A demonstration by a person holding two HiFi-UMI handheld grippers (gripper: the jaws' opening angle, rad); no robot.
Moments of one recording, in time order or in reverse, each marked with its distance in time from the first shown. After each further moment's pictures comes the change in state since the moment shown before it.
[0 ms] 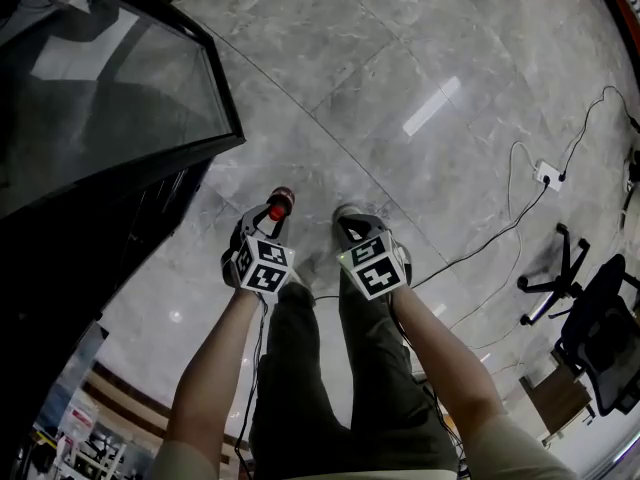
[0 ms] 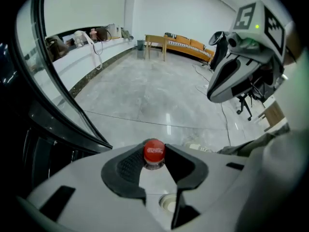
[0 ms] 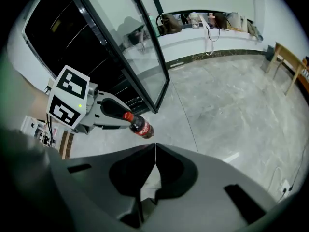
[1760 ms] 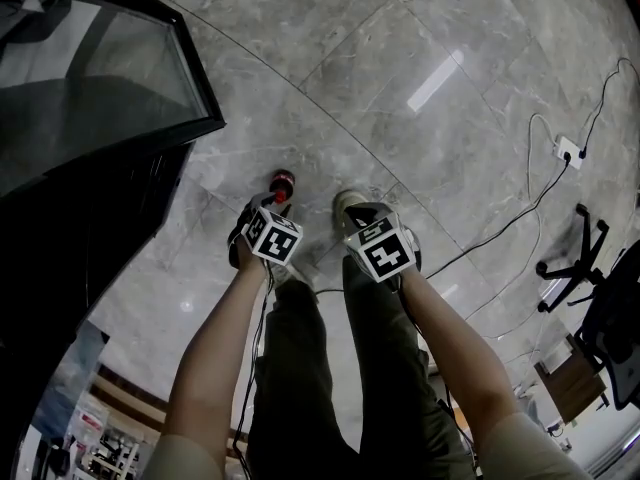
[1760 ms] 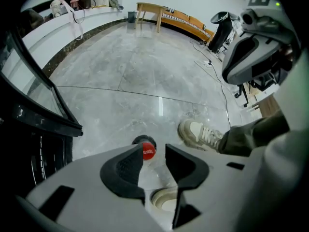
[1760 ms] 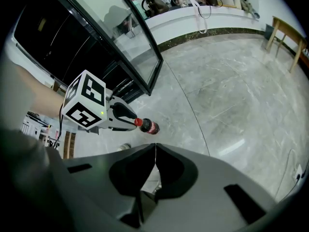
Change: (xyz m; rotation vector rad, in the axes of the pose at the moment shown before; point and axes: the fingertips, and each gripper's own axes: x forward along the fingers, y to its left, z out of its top) left arm 0.139 -0.045 -0.076 0.031 0.251 -0.113; right arm 0.084 -0.043 -0.084 0.076 0.077 0.045
